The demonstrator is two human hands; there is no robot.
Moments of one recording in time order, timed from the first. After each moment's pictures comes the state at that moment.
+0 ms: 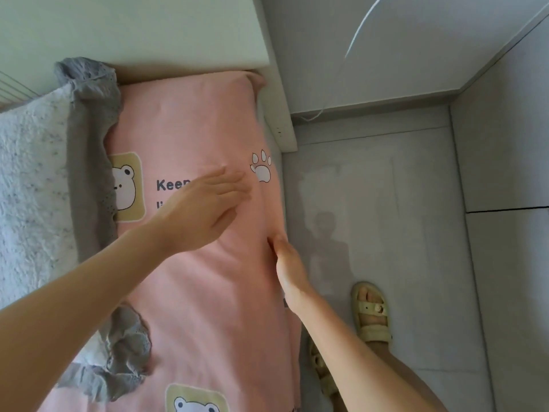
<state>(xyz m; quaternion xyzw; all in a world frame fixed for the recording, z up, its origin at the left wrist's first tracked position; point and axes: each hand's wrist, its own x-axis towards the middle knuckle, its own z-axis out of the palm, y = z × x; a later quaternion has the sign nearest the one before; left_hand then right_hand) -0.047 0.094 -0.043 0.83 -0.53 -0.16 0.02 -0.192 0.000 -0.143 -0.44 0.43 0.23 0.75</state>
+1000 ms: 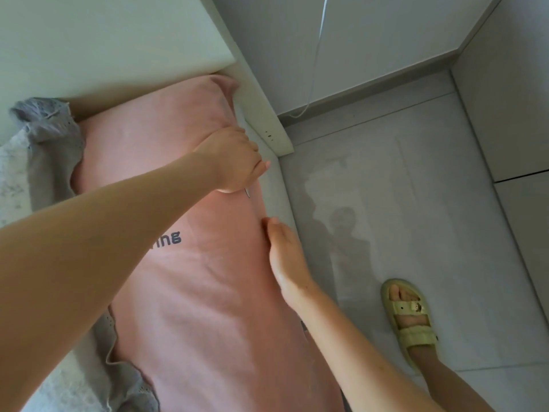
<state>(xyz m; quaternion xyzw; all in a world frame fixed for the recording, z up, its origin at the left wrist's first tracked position) 0.030 -0.008 -0.106 0.72 -0.58 -0.19 -0.34 -0.150 0.002 -0.164 -0.45 0.41 0.09 0.79</state>
